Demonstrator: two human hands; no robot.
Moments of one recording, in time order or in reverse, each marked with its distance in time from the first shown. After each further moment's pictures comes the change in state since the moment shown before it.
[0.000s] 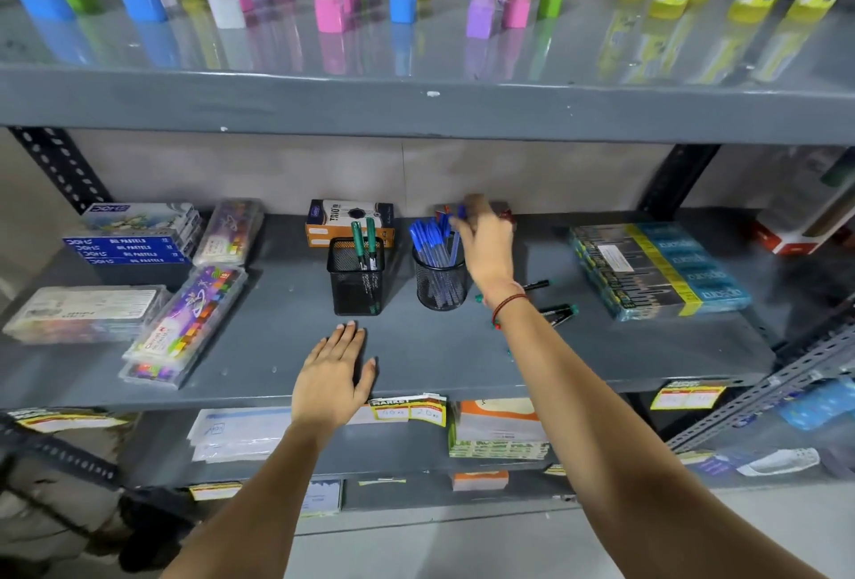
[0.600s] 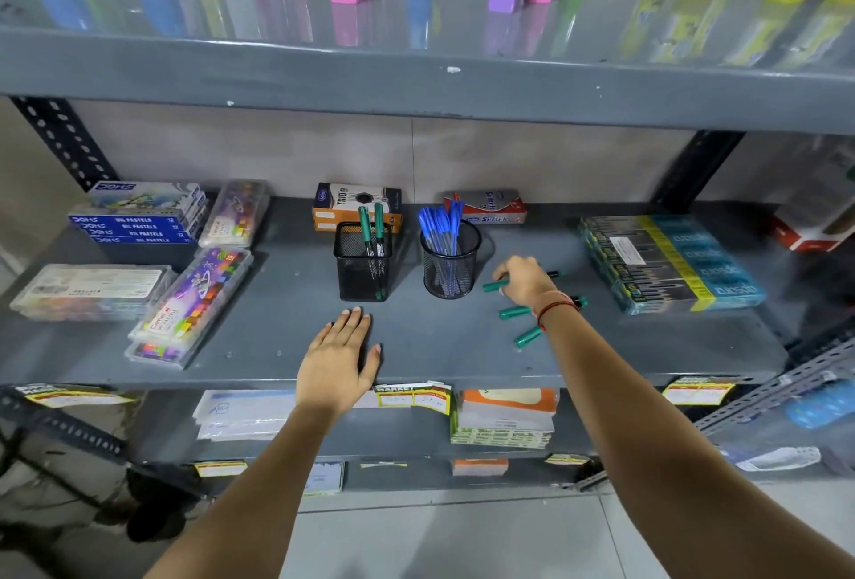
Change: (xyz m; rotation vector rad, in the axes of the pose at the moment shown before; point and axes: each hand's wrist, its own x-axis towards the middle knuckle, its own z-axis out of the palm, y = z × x) left_hand 0.002 -0.002 0.004 -0.003 0.016 0.006; right_hand -0.007 0.092 -0.007 -0.482 -0.603 0.198
